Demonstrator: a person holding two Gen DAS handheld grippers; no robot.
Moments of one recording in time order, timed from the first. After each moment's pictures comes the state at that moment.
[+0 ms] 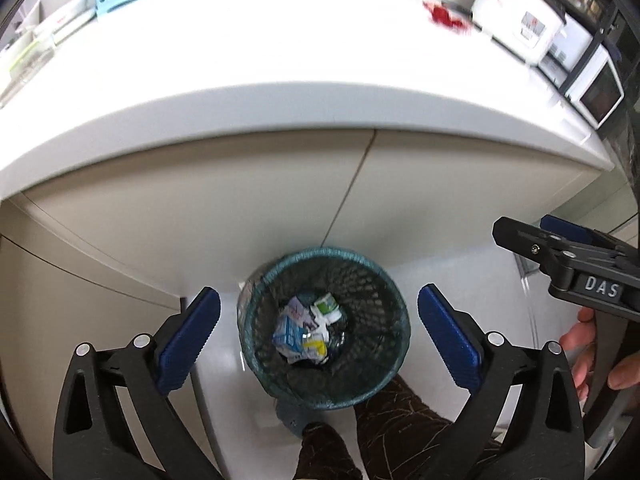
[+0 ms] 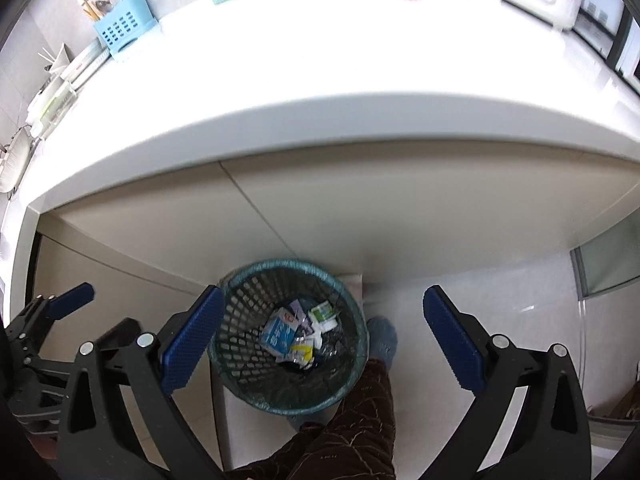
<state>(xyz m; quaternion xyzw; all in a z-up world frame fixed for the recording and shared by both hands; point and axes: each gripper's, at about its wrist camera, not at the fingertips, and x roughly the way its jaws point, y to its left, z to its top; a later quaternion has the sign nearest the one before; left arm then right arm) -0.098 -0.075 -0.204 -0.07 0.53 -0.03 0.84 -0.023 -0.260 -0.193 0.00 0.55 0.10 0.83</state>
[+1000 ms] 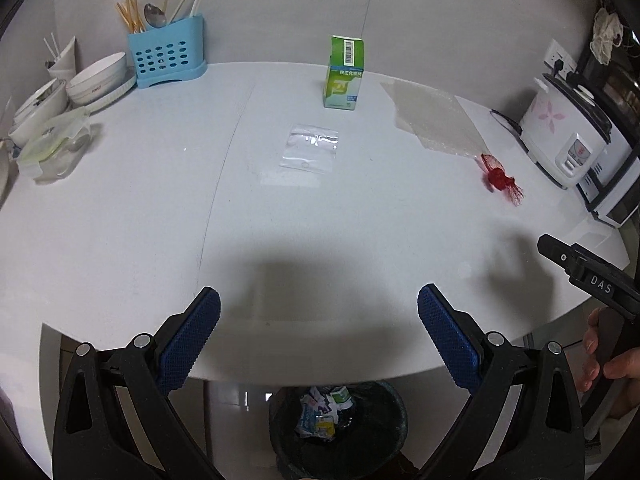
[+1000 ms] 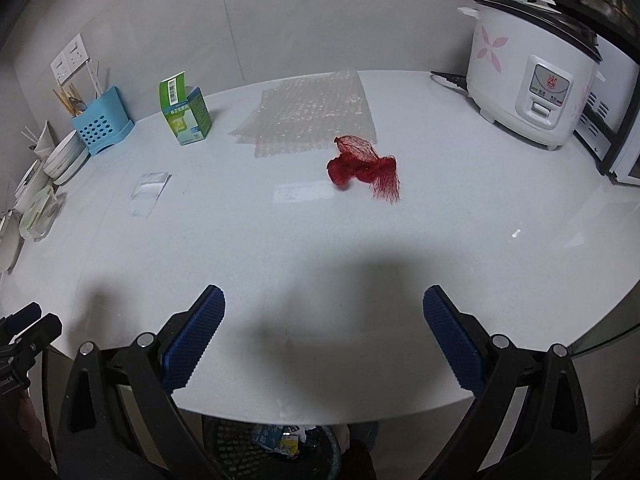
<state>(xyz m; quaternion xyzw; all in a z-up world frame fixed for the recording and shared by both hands) 0.036 -0.020 -0.091 -0.09 0.47 0.05 0.88 0.138 -0.271 -0.094 0.01 0.46 0.08 0.88</state>
